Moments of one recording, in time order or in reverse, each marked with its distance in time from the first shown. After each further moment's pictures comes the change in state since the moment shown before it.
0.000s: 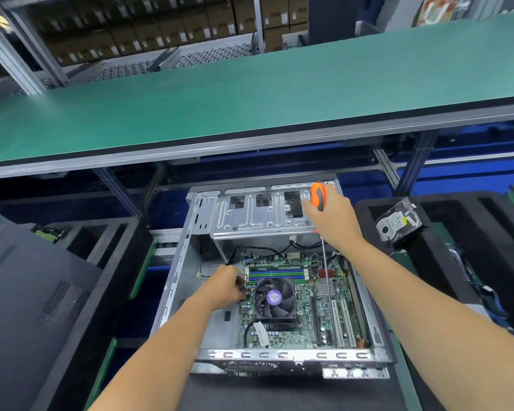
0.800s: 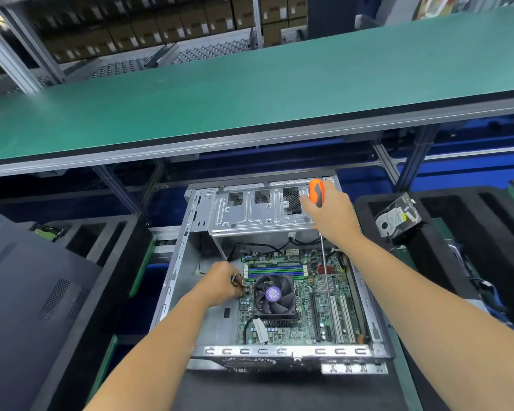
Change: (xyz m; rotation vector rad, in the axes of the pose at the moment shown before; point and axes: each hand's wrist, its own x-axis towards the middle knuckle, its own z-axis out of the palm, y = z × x) left_hand -0.002 -0.005 -0.003 -0.094 0.029 -0.014; right_hand 0.001 0.000 -0.001 -0.014 -0.013 0.006
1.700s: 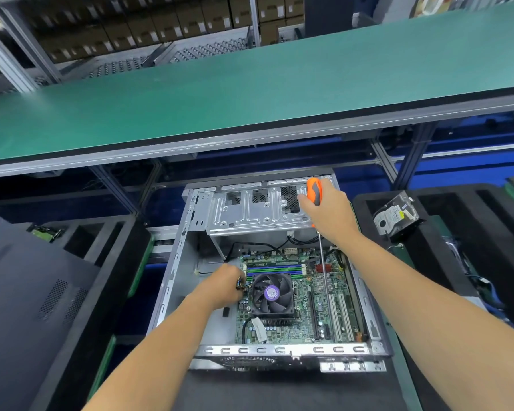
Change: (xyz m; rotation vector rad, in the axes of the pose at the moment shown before) left_hand -0.001 0.011 0.004 0.249 -0.090 0.046; right_hand -0.002 -0.002 -0.002 0.011 0.007 -0.012
